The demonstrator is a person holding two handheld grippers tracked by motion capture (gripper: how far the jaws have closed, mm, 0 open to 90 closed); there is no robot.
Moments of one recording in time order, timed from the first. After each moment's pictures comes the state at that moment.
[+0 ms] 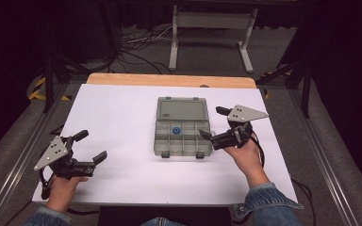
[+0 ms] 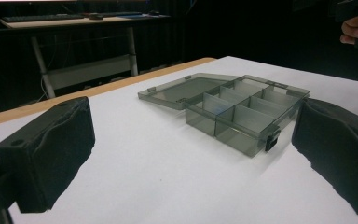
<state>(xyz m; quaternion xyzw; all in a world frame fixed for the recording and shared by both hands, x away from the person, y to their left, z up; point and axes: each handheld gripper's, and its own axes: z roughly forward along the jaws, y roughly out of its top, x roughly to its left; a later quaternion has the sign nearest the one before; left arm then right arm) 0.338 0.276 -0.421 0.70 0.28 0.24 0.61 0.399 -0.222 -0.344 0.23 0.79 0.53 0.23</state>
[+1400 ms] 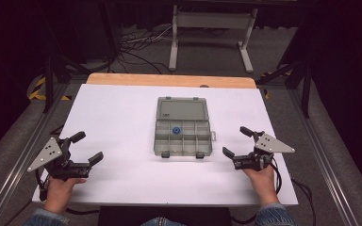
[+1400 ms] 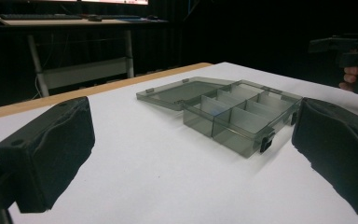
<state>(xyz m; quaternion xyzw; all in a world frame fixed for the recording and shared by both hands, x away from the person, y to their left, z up) 0.336 0.287 -0.426 0.69 0.28 0.23 0.62 0.362 -0.294 -0.421 0.27 0.72 0.58 0.27</state>
